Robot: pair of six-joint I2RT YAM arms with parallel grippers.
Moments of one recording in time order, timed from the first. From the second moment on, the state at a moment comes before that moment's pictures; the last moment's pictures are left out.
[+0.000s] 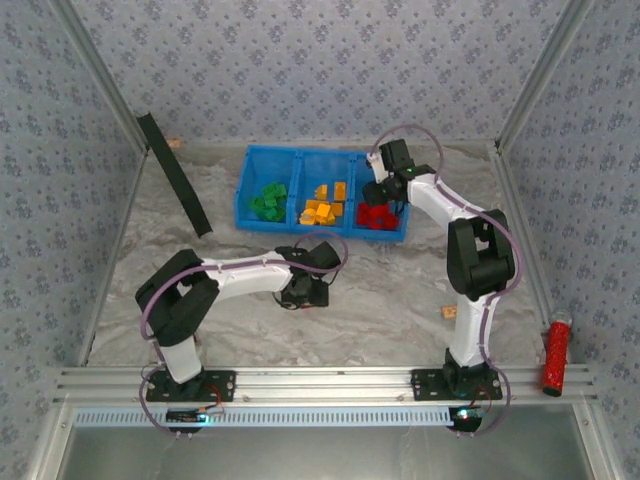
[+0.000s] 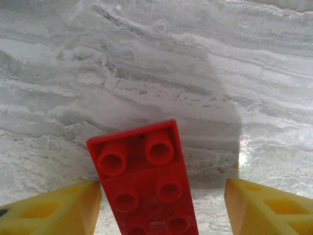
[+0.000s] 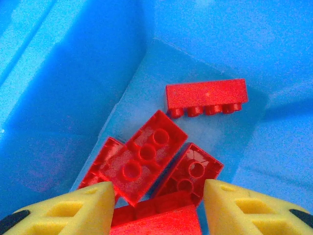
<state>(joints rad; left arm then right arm) -0.97 1.77 1.07 -0.69 -0.07 -0.93 0.30 1.97 1.54 -0.53 -0.01 -0.10</state>
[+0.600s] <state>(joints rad) -0.96 1.82 1.15 -0.78 -0.08 -0.92 0.29 1.62 1.38 -0.53 -0.02 -0.06</state>
